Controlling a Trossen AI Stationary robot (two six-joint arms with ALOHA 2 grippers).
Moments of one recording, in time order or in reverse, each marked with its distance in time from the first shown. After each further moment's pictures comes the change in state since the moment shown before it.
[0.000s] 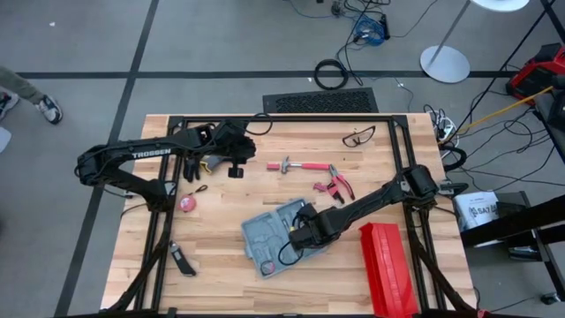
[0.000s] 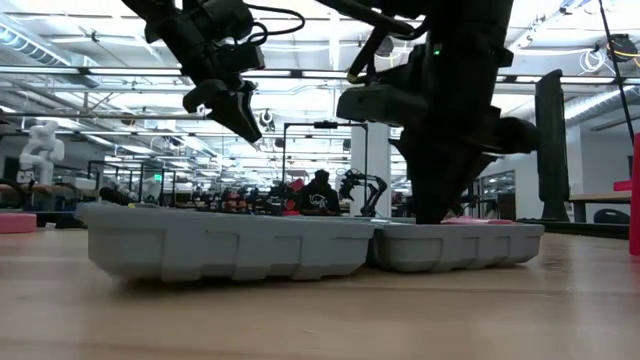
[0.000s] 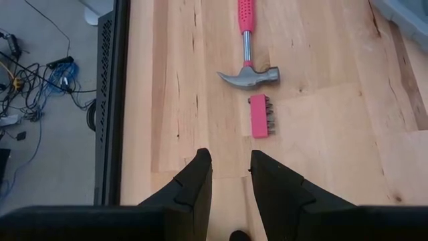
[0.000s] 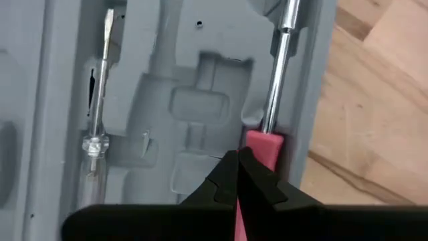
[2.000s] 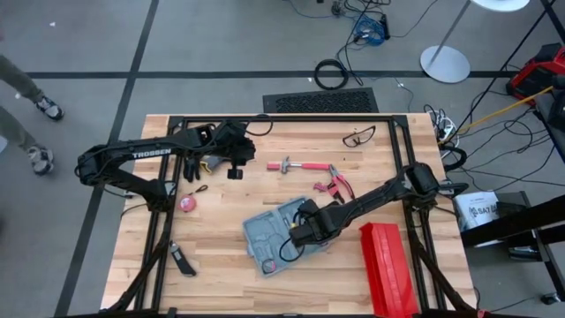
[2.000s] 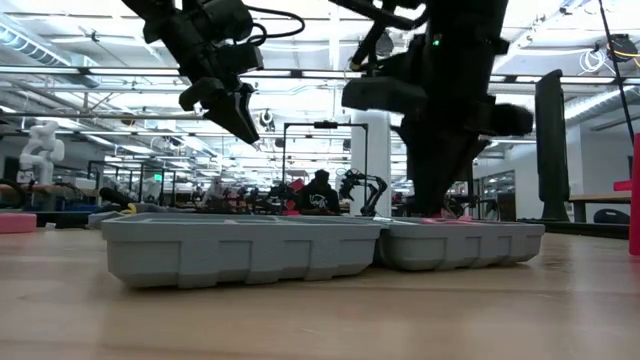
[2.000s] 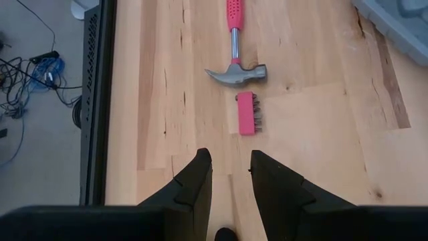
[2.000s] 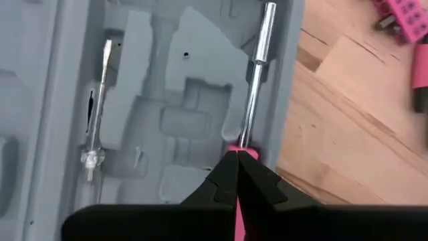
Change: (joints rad) left arm 0.000 0.000 0.000 -0.026 0.029 -0.024; right arm -0.014 -0.036 0.027 -0.072 0.067 -0.031
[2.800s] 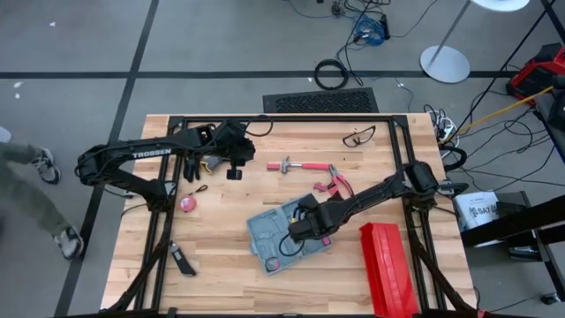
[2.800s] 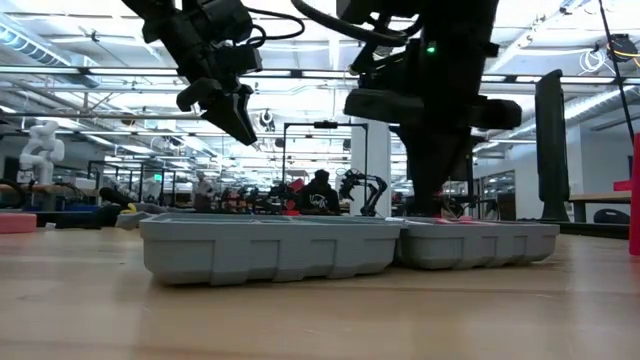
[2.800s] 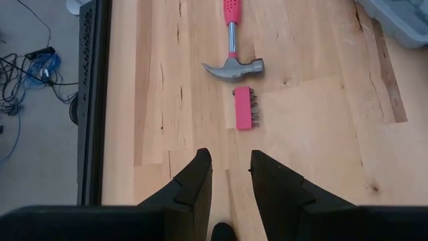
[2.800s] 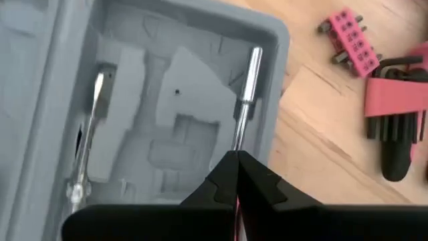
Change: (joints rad) left arm 0.000 0.000 0.000 -0.018 0.000 0.000; right arm -0.033 -0.001 0.016 -0.070 0.064 -0.044
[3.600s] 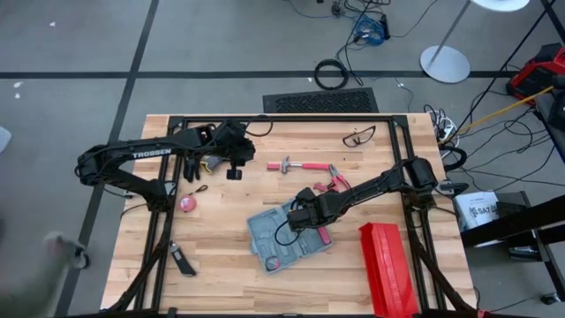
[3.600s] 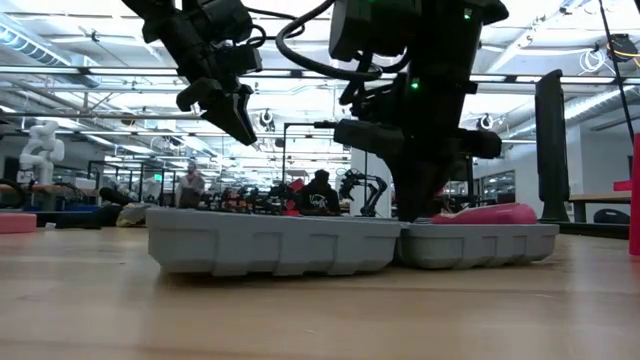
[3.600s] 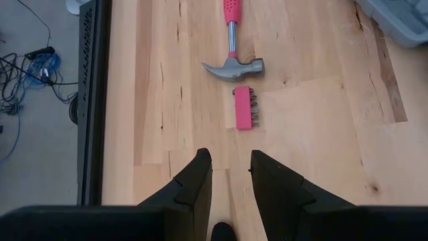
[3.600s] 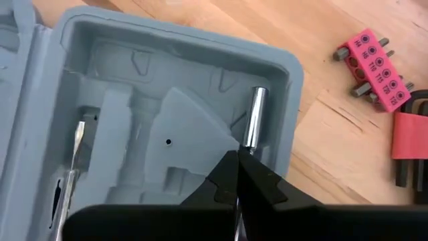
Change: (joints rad) left arm 0.000 0.000 0.000 -0.001 0.000 0.000; right arm -0.074 -0.004 -0.098 0.176 -0.027 -0.078
